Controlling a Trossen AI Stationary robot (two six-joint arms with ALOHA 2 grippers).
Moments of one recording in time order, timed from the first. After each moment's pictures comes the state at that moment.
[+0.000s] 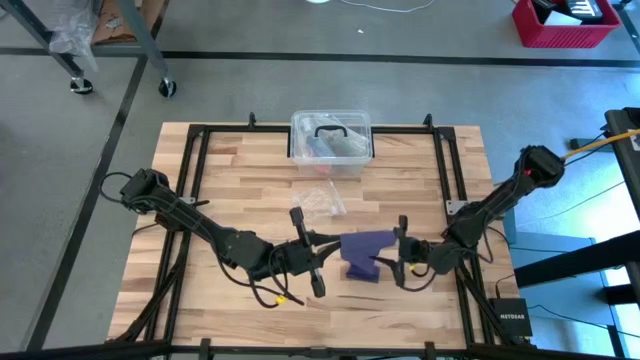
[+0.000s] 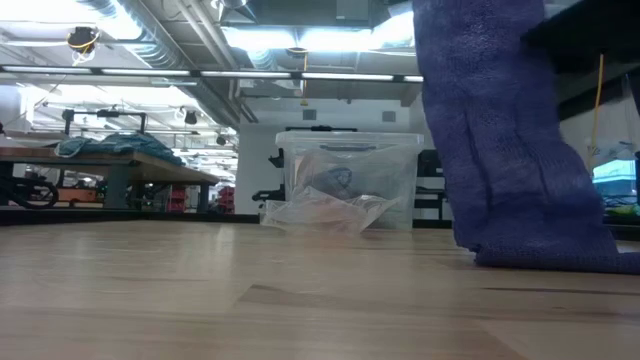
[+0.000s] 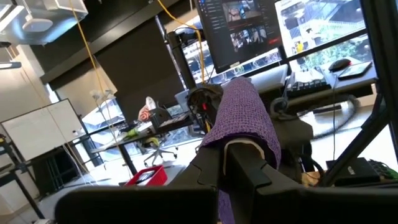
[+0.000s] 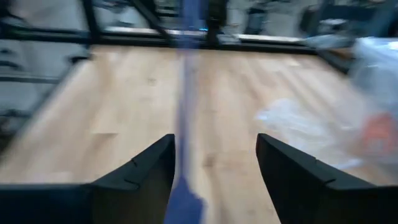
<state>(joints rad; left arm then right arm) -0.52 1.71 1.39 0.62 -0.81 0.56 0.72 1.20 0.43 0.37 0.80 0.22</state>
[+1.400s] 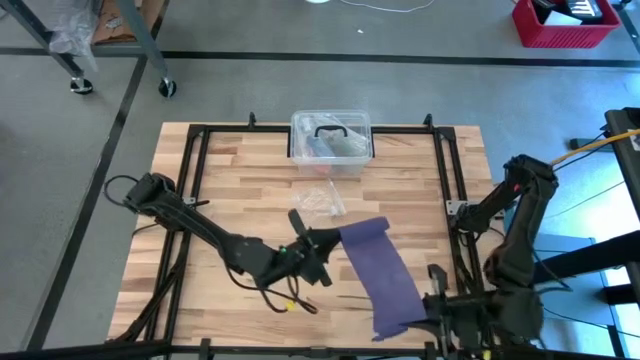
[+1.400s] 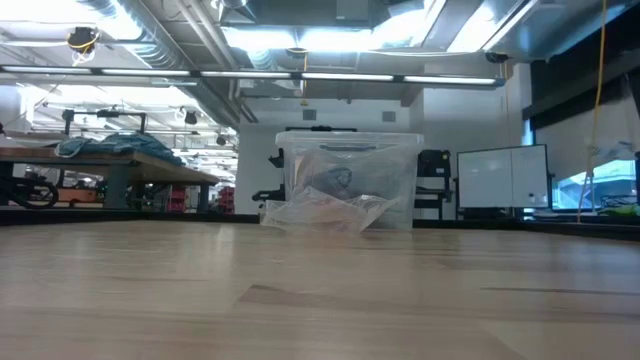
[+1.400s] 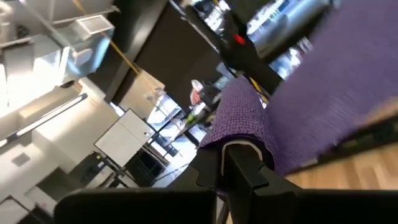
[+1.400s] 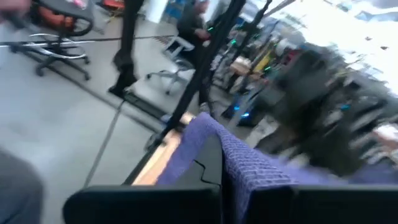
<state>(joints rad) -0.52 1.78 1.39 0.66 -1.02 0.98 1.11 1.41 1.26 0.04 0.93 -0.37</state>
